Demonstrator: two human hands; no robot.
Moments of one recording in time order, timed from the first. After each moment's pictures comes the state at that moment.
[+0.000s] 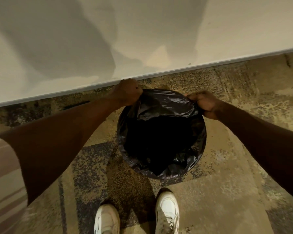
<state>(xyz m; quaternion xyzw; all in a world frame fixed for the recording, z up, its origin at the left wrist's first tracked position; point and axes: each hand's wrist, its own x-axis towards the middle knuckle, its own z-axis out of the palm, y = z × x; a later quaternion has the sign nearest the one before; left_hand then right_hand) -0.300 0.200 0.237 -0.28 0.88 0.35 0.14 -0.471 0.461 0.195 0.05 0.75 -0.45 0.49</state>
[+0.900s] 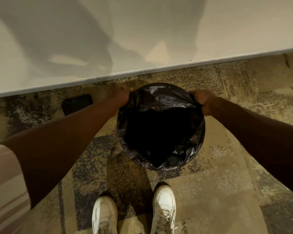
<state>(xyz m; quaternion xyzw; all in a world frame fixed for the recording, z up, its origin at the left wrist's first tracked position) -0.261 0.216 0.215 -0.51 0.67 0.54 0.03 -0.452 0.448 0.205 0.15 0.80 -0.38 0.45</state>
